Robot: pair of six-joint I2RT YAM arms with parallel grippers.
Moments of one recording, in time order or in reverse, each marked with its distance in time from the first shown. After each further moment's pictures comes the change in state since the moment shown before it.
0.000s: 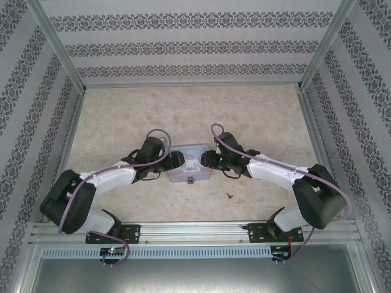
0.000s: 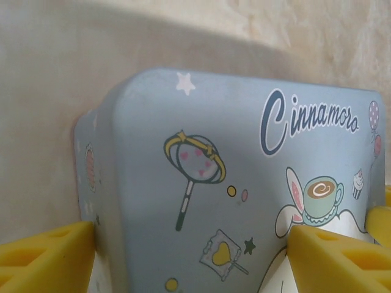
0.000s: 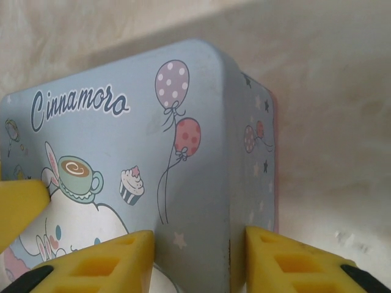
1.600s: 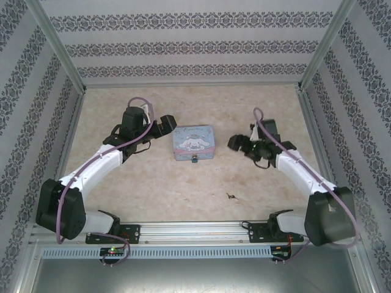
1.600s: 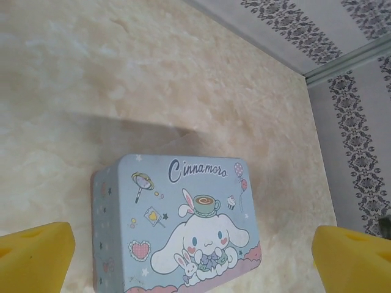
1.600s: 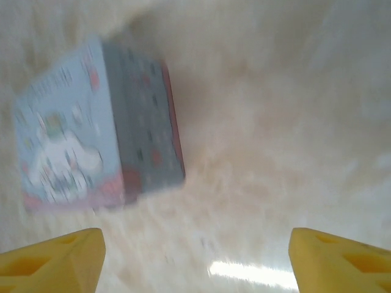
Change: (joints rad) left arm 0.203 -0.092 0.280 -0.131 0.029 0.064; right arm -0.392 -0.227 -0.025 -0.283 -0.164 -0.179
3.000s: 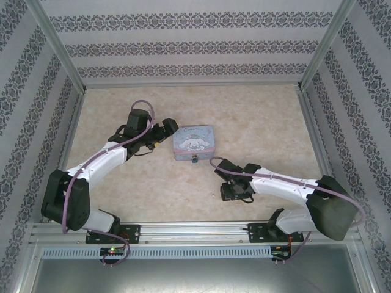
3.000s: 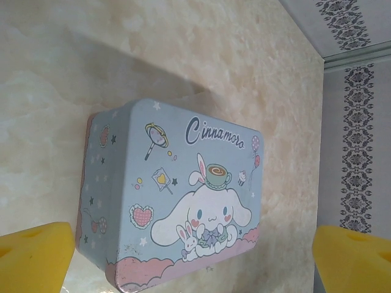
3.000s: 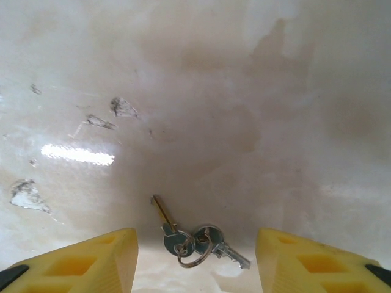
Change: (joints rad) left arm -0.001 0.083 -0.002 -0.031 0.090 -0.156; right arm 0.589 0.070 -0.113 -0.299 0.398 0.090
